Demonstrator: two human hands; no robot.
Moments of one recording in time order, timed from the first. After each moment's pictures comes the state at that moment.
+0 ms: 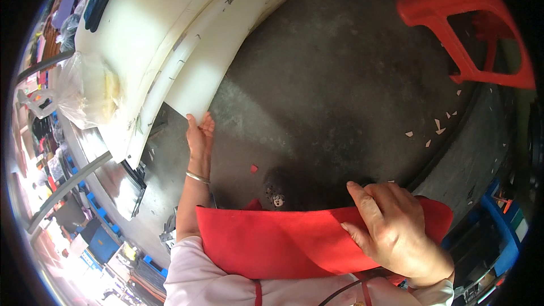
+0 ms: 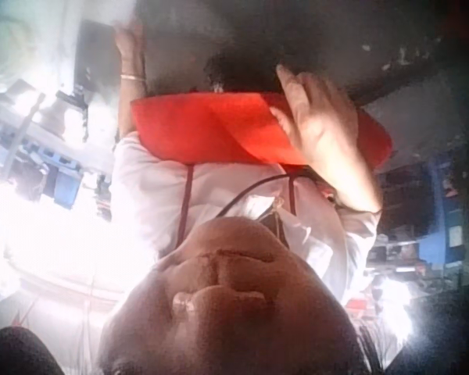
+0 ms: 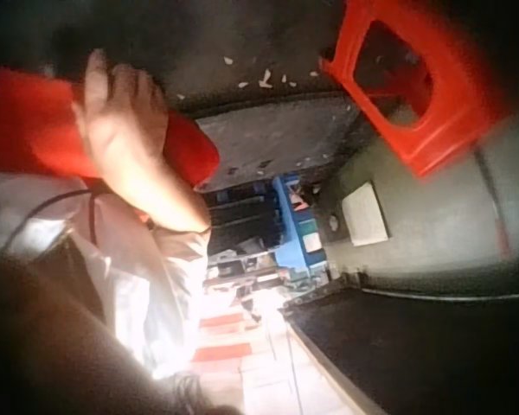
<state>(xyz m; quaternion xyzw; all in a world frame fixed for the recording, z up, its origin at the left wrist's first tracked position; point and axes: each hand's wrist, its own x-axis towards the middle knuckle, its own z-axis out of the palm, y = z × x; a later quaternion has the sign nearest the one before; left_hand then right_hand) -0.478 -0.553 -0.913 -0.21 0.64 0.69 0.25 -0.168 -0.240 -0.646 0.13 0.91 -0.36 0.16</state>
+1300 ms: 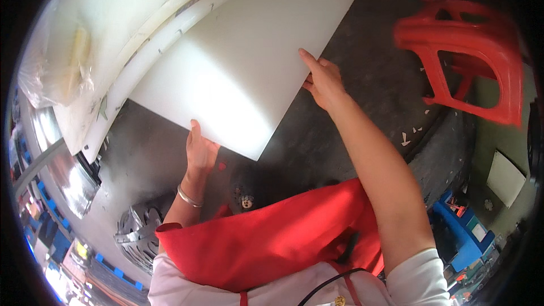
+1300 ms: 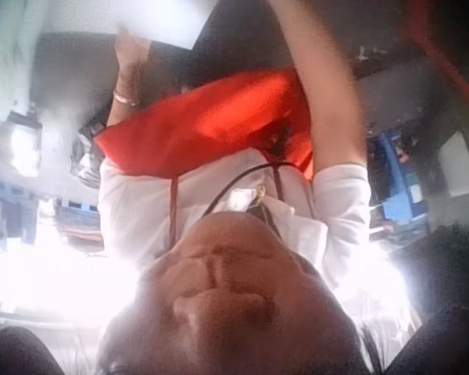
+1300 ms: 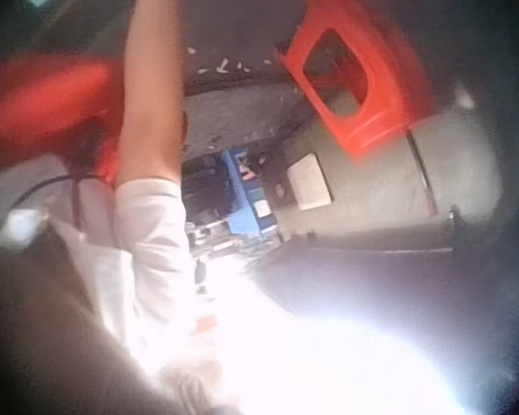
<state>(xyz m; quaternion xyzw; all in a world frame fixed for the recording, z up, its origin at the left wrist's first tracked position) -0.387 -0.514 -0.894 -0.18 0.50 0.76 0.38 -0.336 -0.209 -0.893 0.51 0.41 -0.75 0.02</state>
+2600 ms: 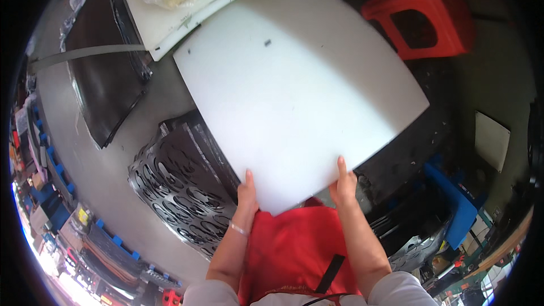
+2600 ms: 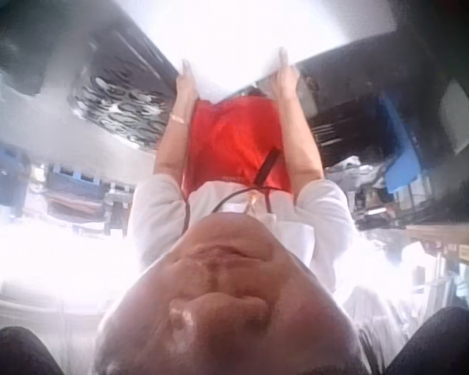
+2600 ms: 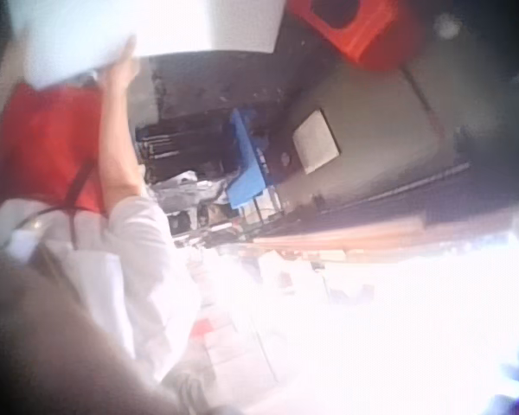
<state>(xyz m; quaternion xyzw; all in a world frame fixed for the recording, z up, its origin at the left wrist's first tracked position) -0.069 -0.658 -0.642 -0.42 0.66 0.48 0.39 0.022 -0.422 -0.596 0.67 0.22 -0.70 -0.13</state>
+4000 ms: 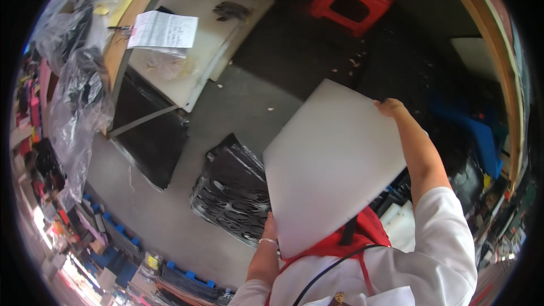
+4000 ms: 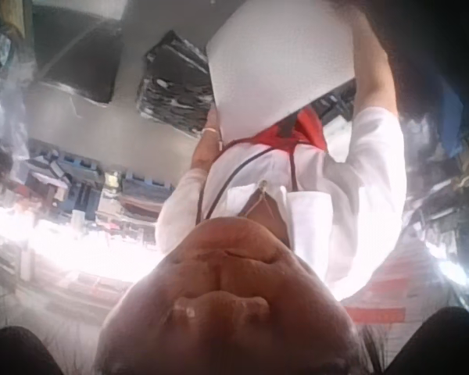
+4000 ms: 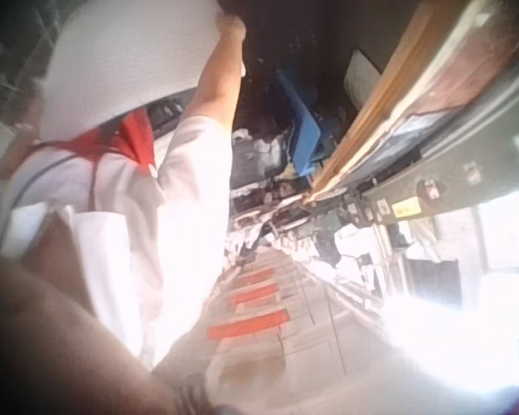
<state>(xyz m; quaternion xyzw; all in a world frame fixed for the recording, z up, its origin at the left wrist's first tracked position) -0.019 -0.828 -0.514 -0.42 0.61 0.33 0.58 0.056 -0.190 -0.493 0.49 0.70 -0.19 0.48</state>
